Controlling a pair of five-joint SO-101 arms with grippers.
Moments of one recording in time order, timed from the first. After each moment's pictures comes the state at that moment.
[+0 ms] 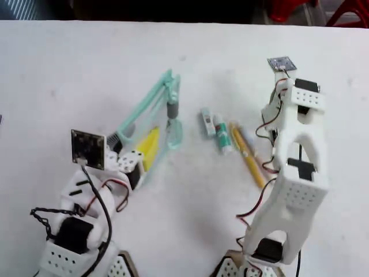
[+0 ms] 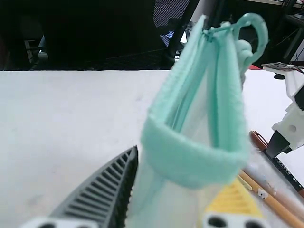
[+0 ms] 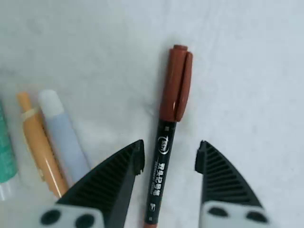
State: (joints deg) left arm 13.7 -90.4 78.4 38.3 11.6; right arm 13.3 32.5 -16.1 72.3 27.8
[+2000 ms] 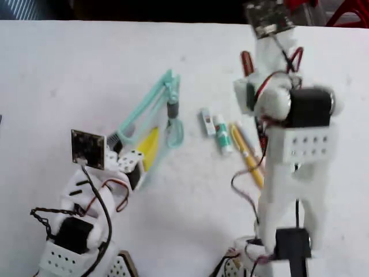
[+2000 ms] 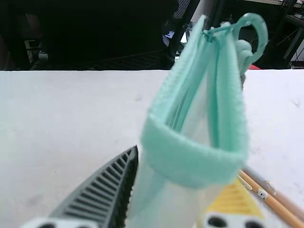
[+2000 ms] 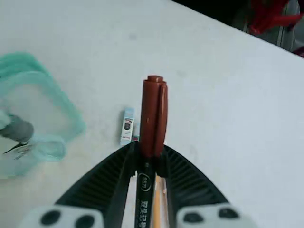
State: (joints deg) left arm 13.7 -90.4 78.4 38.3 11.6; right arm -9.1 -14.3 -27.2 97.1 18.1
